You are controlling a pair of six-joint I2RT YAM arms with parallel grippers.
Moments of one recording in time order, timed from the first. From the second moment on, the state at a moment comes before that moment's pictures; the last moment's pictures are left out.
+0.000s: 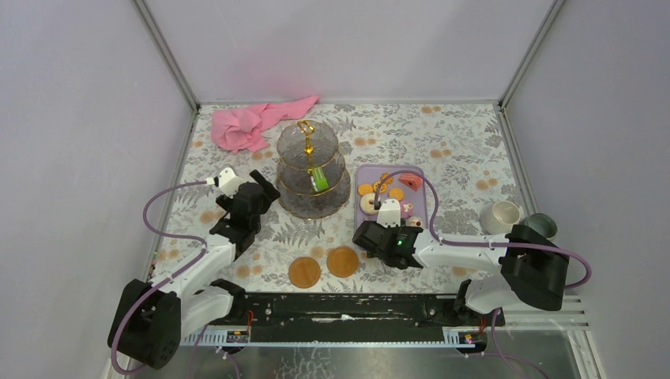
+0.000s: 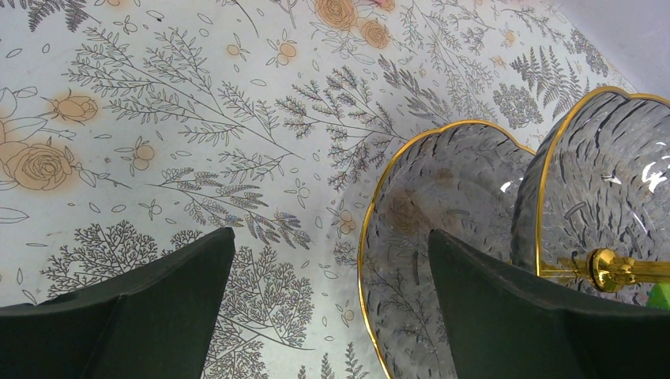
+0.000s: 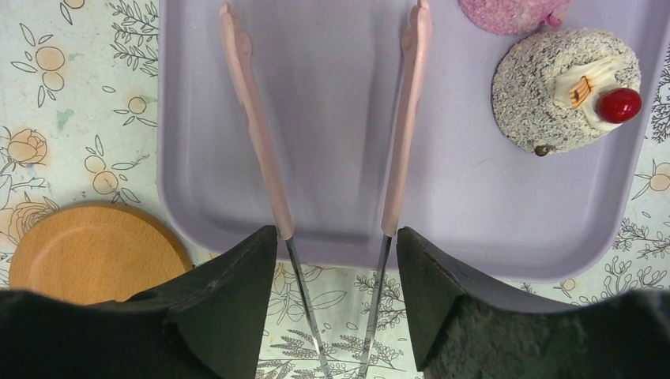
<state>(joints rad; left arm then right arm) -0.36 1.03 0.43 0.07 -0.55 -0.78 1.11 1.40 0.71 -0.50 0.60 0.92</state>
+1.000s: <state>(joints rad) -0.37 1.03 0.43 0.07 -0.55 -0.78 1.09 1.42 0.68 -0.46 0.56 0.92</state>
